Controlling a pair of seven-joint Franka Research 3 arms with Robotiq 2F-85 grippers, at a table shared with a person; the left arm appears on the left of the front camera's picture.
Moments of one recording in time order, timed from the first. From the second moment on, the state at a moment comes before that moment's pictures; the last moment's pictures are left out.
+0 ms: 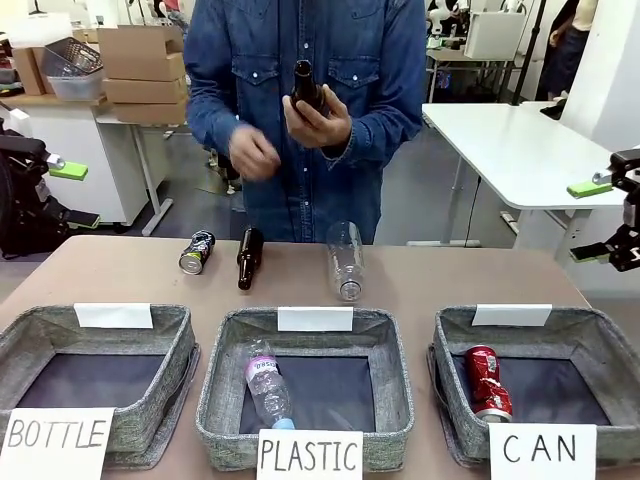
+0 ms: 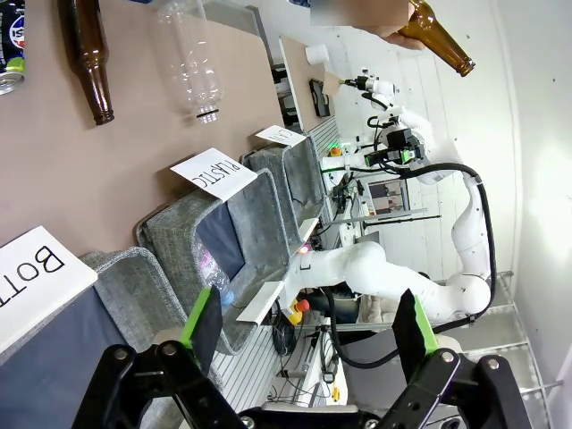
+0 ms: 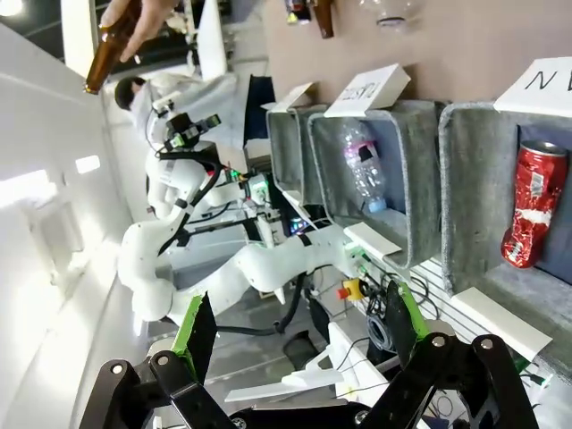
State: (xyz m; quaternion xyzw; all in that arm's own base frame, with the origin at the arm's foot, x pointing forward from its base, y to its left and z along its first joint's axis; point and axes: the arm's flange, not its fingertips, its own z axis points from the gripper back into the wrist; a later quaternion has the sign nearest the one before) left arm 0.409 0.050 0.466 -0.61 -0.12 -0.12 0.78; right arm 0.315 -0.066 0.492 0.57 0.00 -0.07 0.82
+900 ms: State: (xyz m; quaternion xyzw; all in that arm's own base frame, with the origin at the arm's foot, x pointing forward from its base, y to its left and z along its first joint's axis) left arm 0.344 0.182 0.540 -0.56 -0.17 -0.12 0.80; right arm 0.314 -0.067 0.493 0.57 0.00 -0.07 0.82
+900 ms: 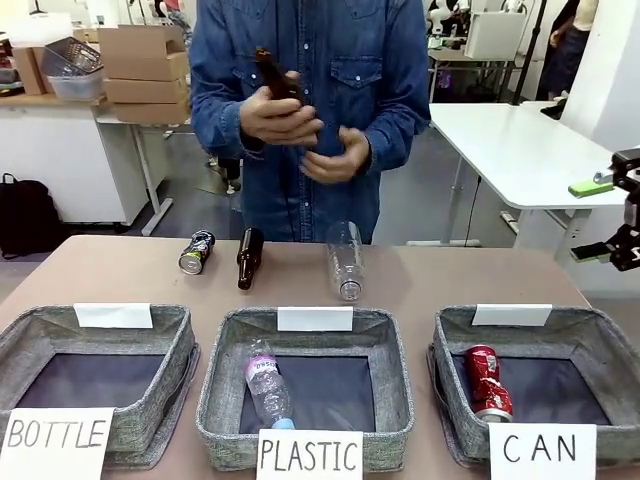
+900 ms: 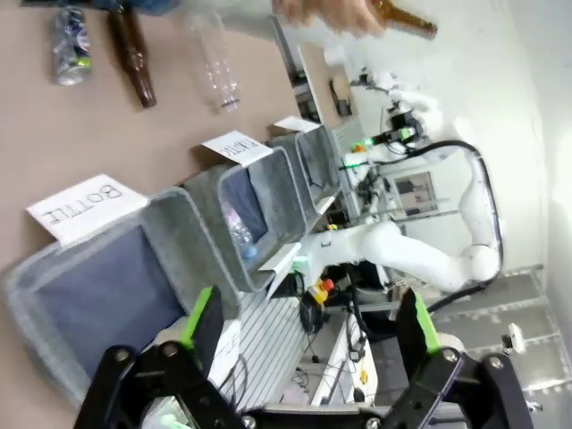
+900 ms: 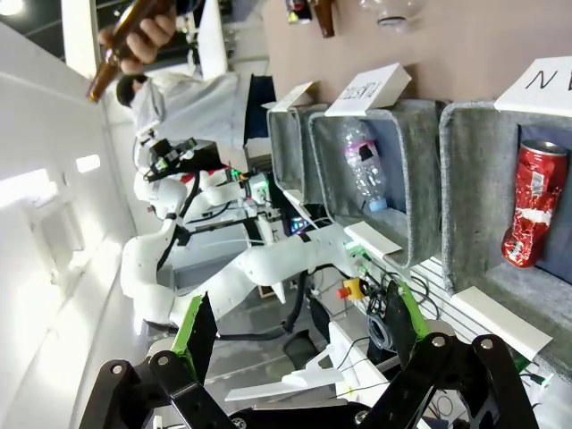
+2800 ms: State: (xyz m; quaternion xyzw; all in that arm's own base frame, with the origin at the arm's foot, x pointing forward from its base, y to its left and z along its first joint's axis) left arm 0.313 0.116 0.591 -0.34 -0.26 -0.27 0.86; right arm 0.315 -0.068 0.495 0.57 0.00 -0.07 0.82
